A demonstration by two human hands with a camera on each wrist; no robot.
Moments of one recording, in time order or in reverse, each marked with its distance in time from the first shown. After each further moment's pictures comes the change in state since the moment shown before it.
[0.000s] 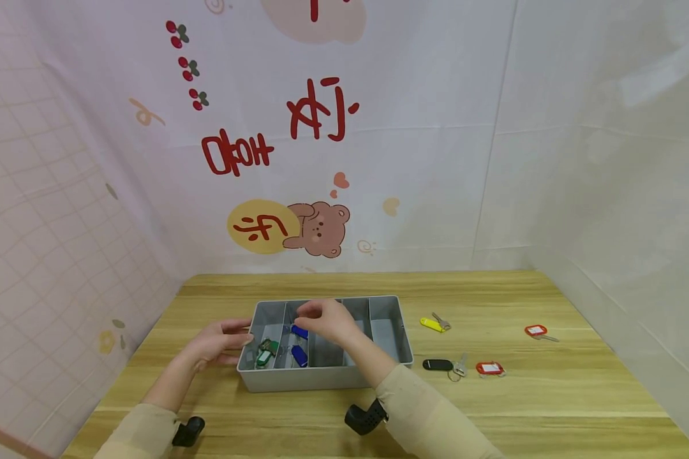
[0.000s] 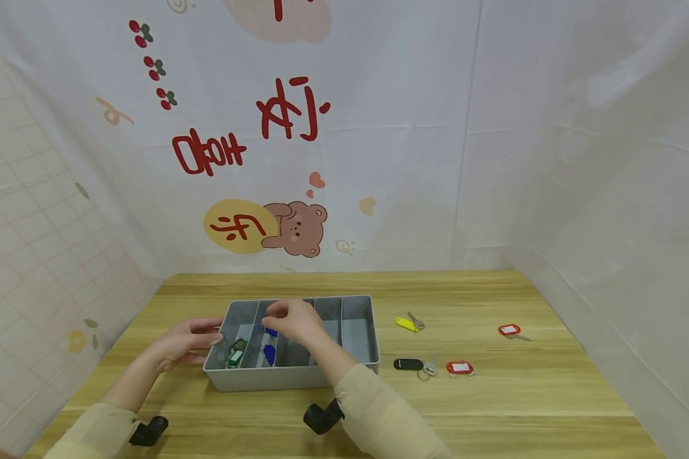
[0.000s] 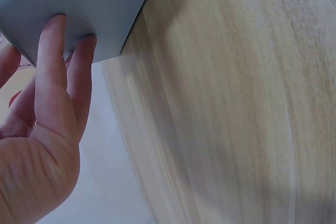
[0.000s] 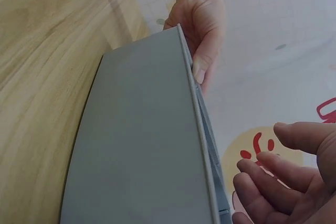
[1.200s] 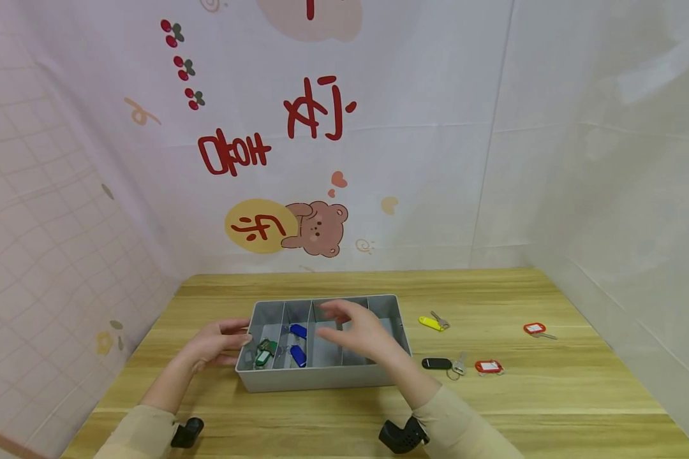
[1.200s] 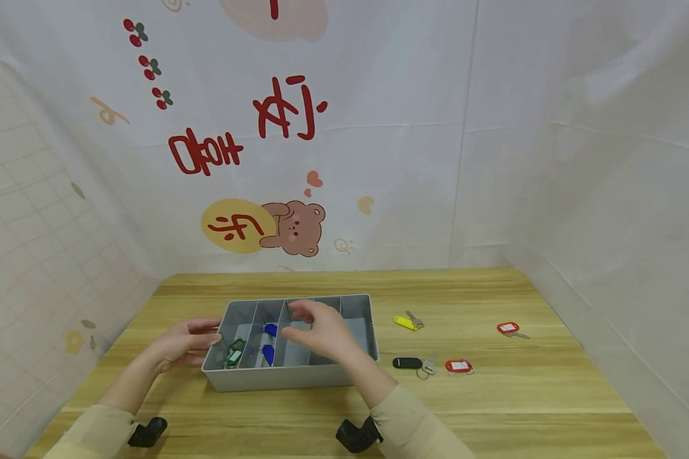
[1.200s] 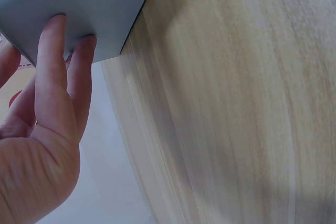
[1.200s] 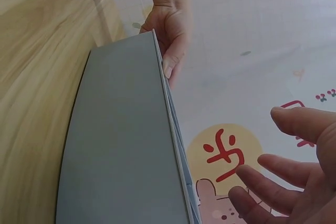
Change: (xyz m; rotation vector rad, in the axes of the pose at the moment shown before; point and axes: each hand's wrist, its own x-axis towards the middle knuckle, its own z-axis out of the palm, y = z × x) left_hand 0.000 0.001 -0.001 -0.017 -0.024 0.007; right_hand -0.048 0.014 -0.038 -0.022 0.040 -0.158
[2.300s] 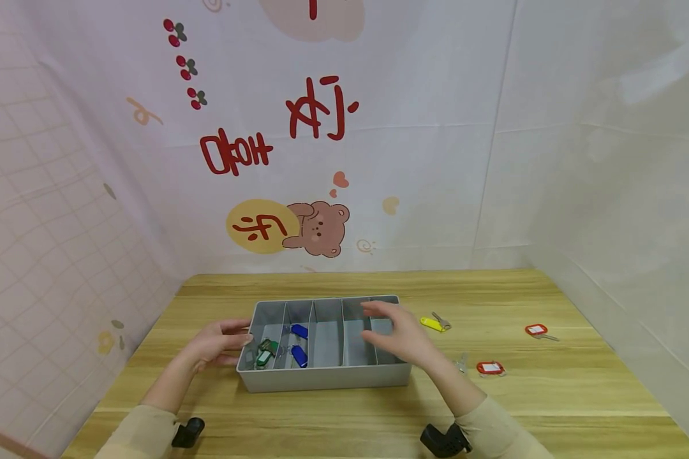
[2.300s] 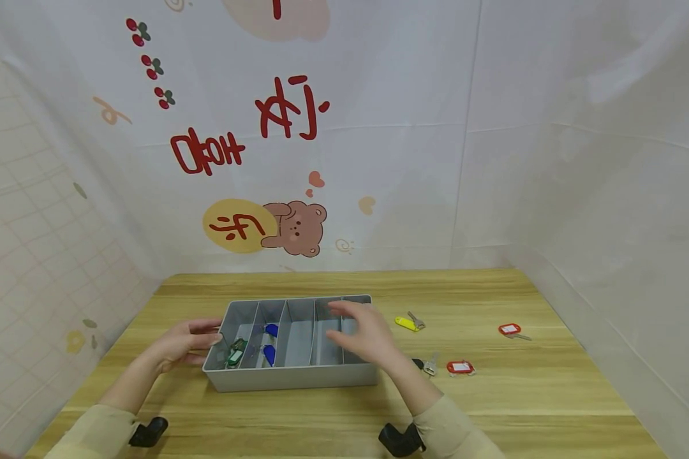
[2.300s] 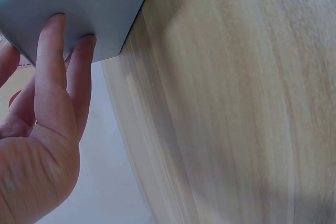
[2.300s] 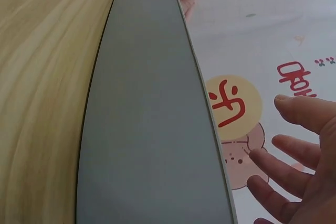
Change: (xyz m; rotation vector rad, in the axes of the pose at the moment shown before) left_hand 0.000 0.000 0.000 -0.013 0.008 -0.011; right_hand -0.030 0.042 -0.042 -0.124 0.099 -0.171
